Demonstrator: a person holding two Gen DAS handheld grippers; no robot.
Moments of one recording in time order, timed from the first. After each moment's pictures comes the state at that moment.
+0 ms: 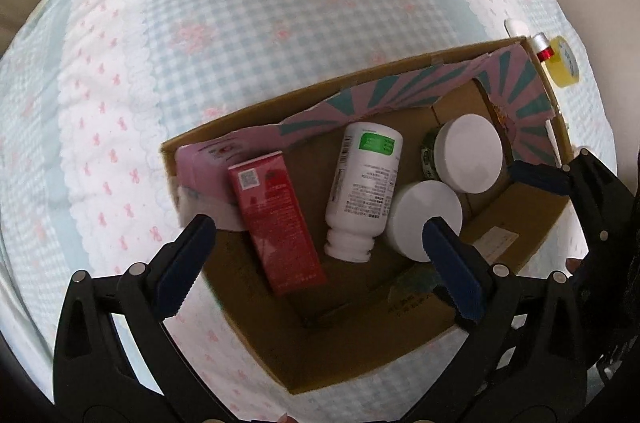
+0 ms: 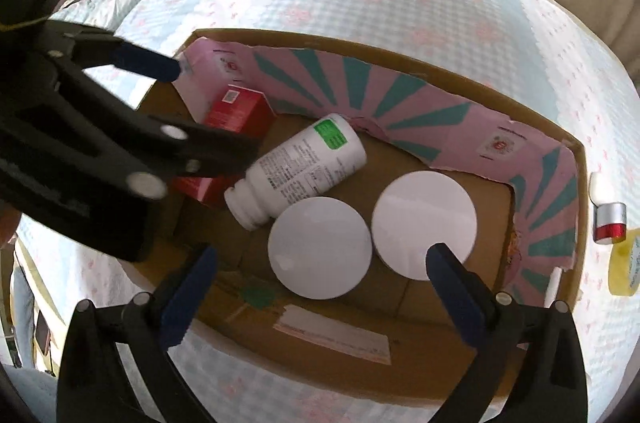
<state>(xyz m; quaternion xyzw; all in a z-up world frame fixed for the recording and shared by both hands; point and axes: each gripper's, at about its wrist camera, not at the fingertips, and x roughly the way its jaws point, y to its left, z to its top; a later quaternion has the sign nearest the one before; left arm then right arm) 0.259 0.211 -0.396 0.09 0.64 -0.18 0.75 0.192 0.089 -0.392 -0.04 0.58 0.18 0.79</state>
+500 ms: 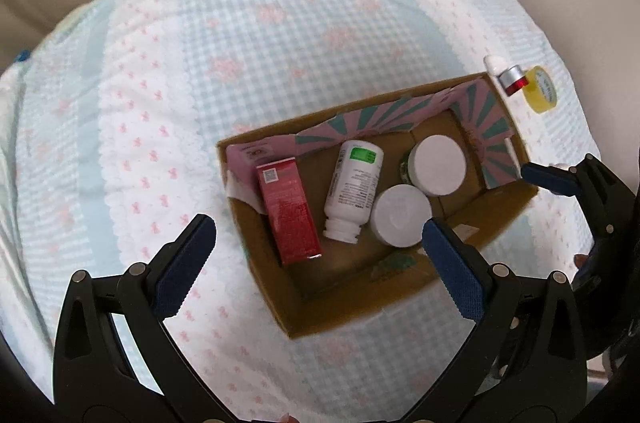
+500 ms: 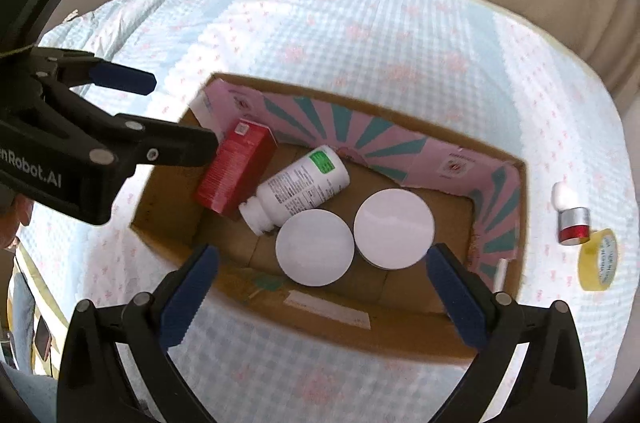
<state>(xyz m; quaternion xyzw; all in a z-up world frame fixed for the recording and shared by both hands) 0.226 0.229 -0.316 0.07 0.59 -0.16 0.79 0.166 0.077 -0.325 -0.05 0.54 0.17 0.82</state>
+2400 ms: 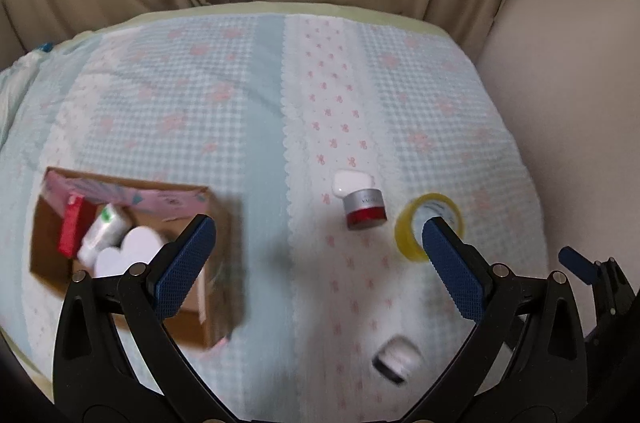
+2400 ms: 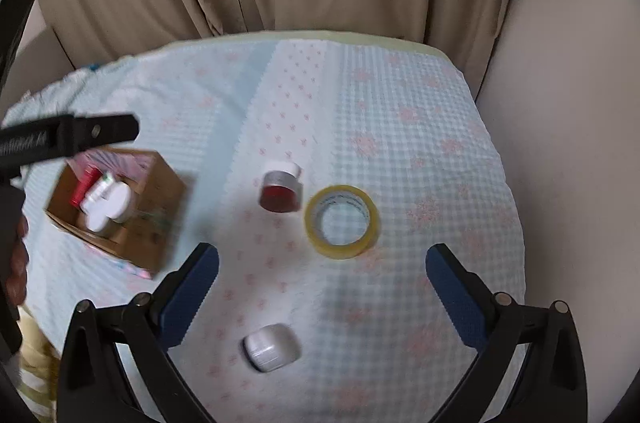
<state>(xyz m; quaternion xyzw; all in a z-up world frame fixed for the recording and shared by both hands) 0.210 -0.140 -0.287 -0.03 0.48 -0.05 0.87 0.139 -0.320 -0.294 -0.03 0.47 0.06 0.88</state>
